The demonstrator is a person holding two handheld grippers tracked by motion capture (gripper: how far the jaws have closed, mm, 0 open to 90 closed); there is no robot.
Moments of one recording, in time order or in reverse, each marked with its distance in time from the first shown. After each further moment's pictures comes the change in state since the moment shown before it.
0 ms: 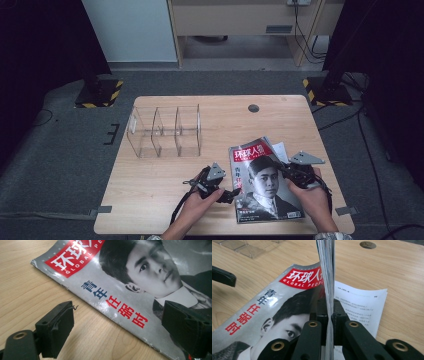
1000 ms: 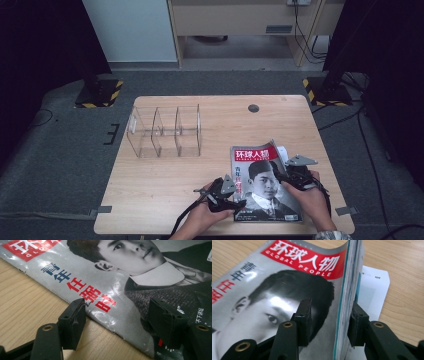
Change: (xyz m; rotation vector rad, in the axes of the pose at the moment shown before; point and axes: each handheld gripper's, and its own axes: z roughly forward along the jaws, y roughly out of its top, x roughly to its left) left arm -0.039 -0.011 0.011 0.123 0.005 0.128; right arm -0.007 -0.023 0.023 0.144 -0.056 0.023
